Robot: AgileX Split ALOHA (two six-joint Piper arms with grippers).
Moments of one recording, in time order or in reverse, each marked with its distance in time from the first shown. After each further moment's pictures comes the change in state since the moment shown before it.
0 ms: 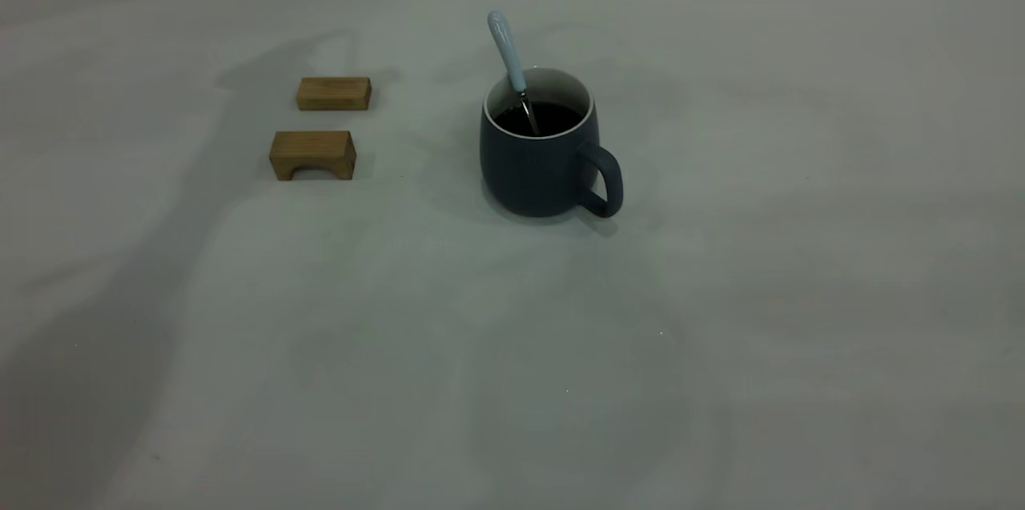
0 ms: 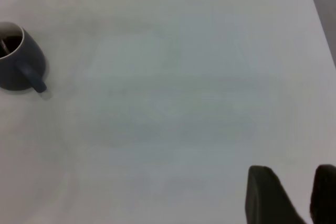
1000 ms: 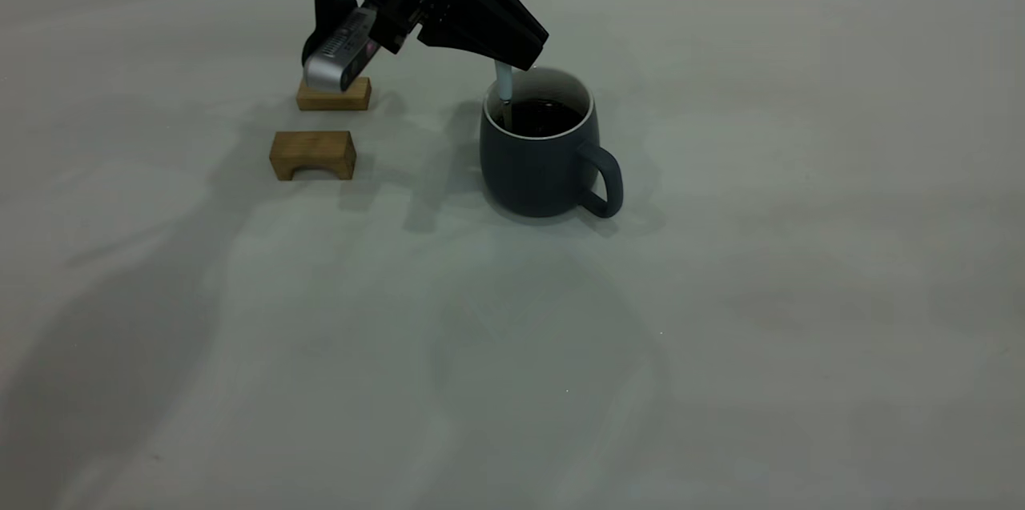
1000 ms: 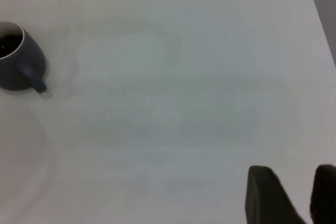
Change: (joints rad) left arm 0.001 0.250 0.242 -0.961 0.000 -0.288; right arm 0.000 0.000 0.000 0.000 0.000 0.000
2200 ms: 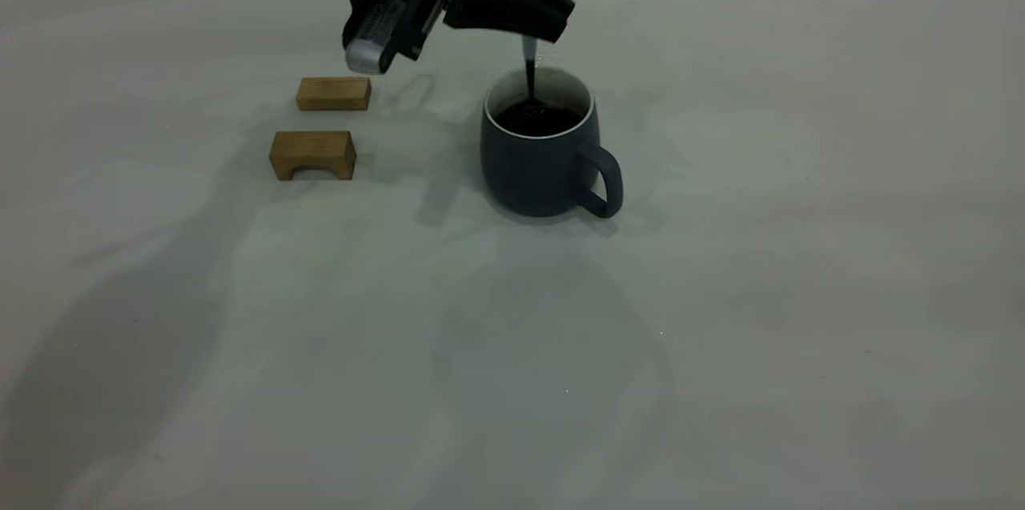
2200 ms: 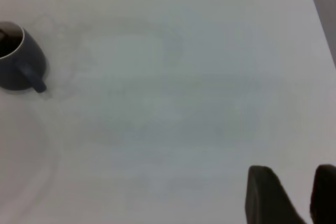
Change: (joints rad) left arm -0.011 0.000 0.004 -0.128 -0.008 0.385; right arm 0.000 0.000 0.000 0.000 0.000 0.000
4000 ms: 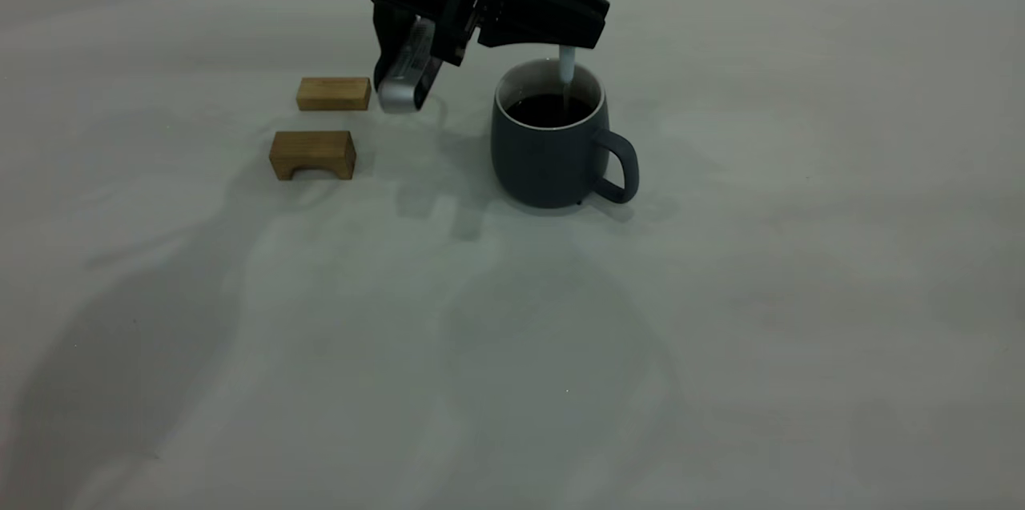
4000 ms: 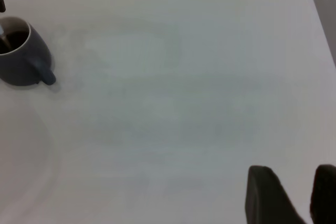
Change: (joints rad) left arm -0.027 0.015 0.080 -0.139 -0.003 -0.215; right arm 0.000 0.000 0.000 0.000 0.000 0.000
